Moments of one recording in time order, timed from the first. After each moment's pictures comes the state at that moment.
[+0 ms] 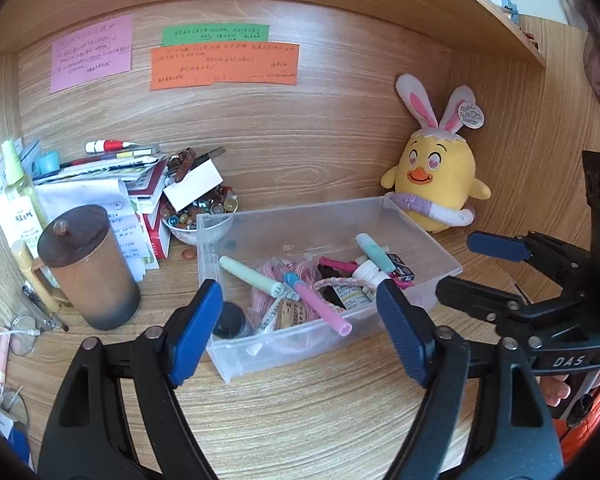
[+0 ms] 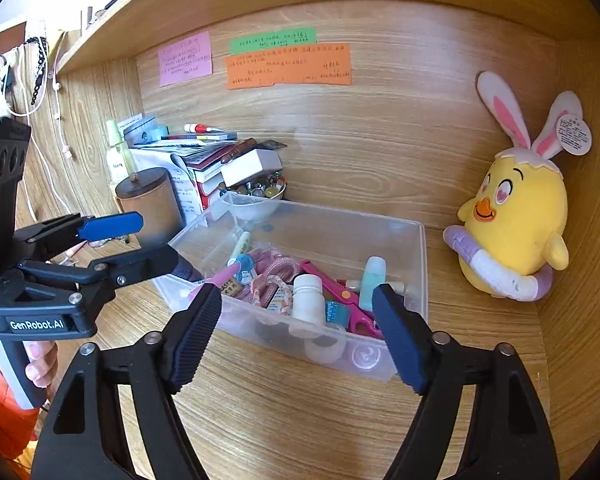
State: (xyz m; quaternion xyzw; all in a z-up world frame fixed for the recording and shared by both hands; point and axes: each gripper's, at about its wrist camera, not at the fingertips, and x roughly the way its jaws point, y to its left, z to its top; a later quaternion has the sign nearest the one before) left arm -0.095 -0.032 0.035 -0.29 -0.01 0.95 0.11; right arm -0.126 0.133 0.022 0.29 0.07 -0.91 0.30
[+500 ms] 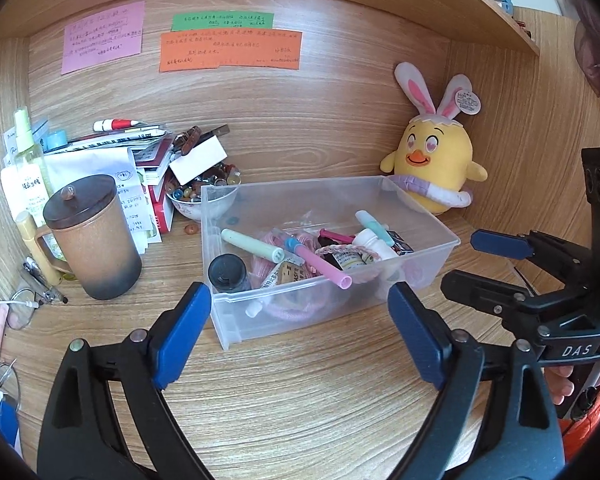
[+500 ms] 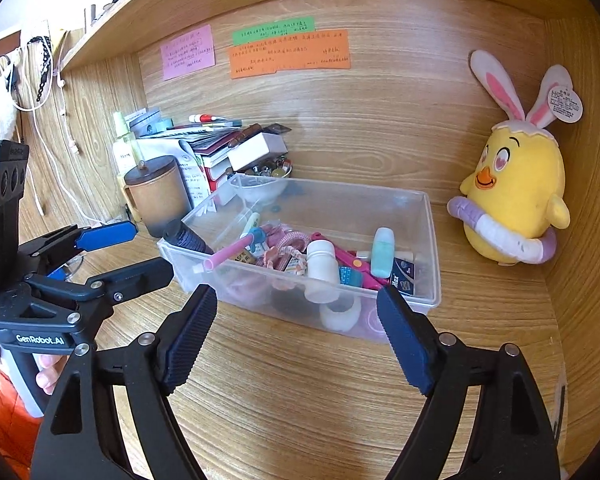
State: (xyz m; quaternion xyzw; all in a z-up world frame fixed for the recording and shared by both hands) left arm -0.074 -0.034 0.018 -0.30 -0.01 0.95 0.11; right arm -0.109 0.137 0.005 0.30 0.06 -0.90 0.30
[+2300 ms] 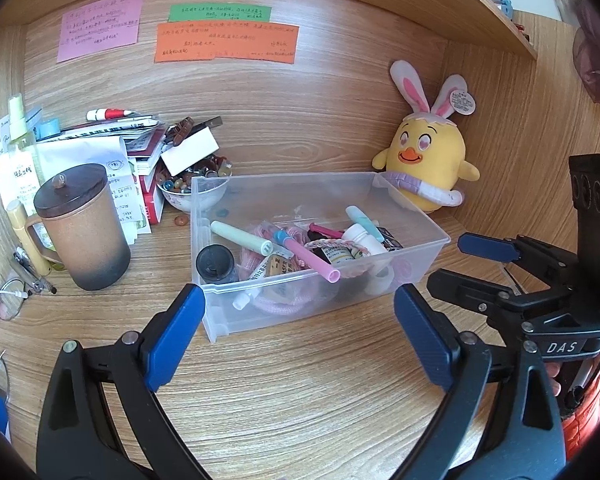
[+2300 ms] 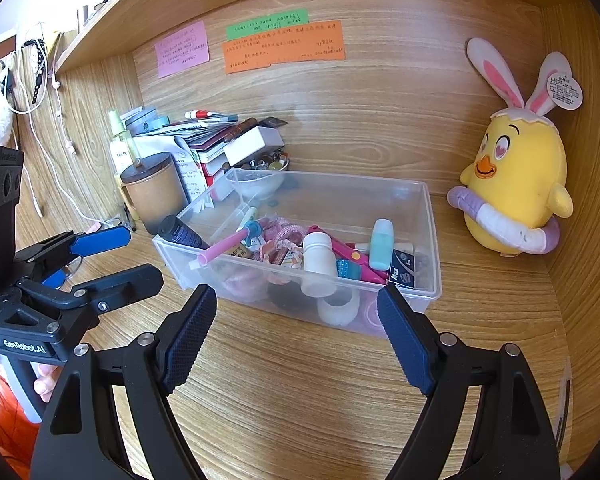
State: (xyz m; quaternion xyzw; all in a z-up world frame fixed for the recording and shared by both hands) left arm -0.072 -0.028 0.017 -0.31 -0.03 0.94 0.11; right arm -0.115 0.140 0.001 0.31 0.05 -0.90 0.30
